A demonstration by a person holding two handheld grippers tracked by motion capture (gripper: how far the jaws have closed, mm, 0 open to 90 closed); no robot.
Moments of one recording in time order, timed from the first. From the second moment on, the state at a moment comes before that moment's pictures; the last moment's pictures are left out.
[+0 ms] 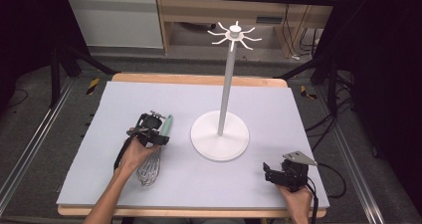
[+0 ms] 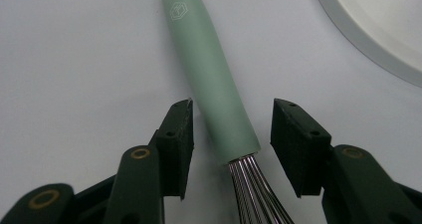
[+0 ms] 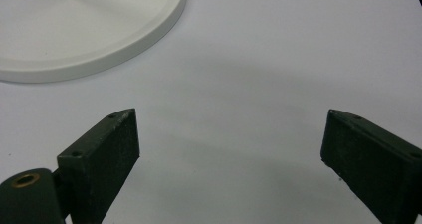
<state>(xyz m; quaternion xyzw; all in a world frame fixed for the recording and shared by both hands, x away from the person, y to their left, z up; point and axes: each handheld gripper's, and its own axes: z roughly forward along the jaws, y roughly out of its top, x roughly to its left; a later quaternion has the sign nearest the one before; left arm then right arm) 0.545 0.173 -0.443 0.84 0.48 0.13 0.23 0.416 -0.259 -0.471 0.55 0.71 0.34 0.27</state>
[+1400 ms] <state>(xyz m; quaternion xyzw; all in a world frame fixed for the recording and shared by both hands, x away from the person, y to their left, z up) 0.552 0.170 -0.449 0.84 0.50 0.11 0.19 0.417 -0.259 -0.472 0.55 0.71 0.34 0.27</state>
